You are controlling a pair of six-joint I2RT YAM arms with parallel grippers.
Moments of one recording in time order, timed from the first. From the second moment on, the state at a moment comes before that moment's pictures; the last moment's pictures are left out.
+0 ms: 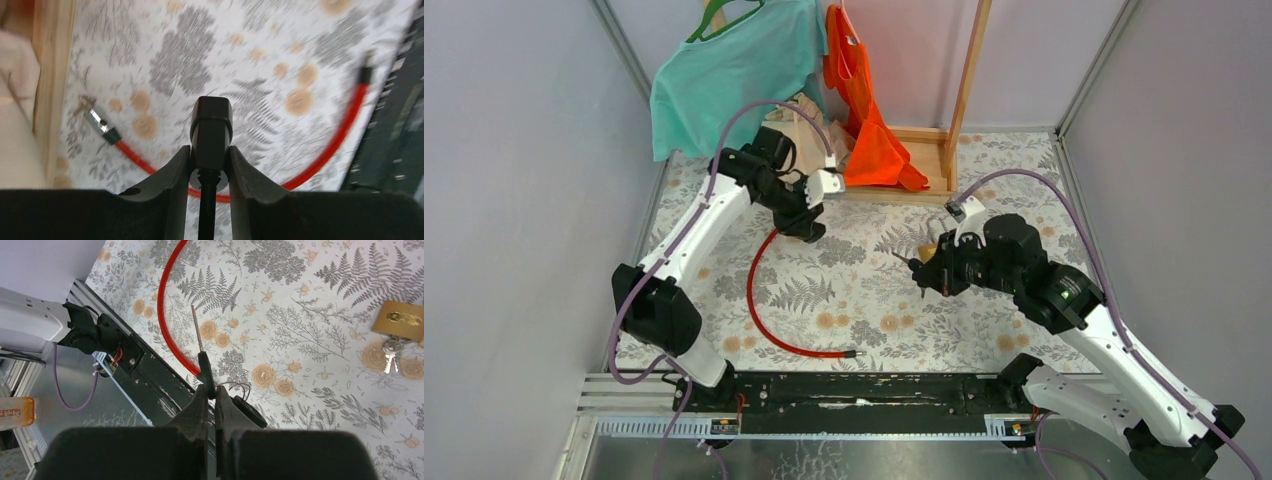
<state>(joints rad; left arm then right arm) -0.39 1.61 1.53 -1.11 0.47 0.89 0.70 0.81 0.99 -0.71 -0.23 0.41</state>
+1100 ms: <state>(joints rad) -0.31 1.63 1.61 -1.43 1.39 1.05 0.70 0.96 0.95 -0.42 -0.54 0.24</state>
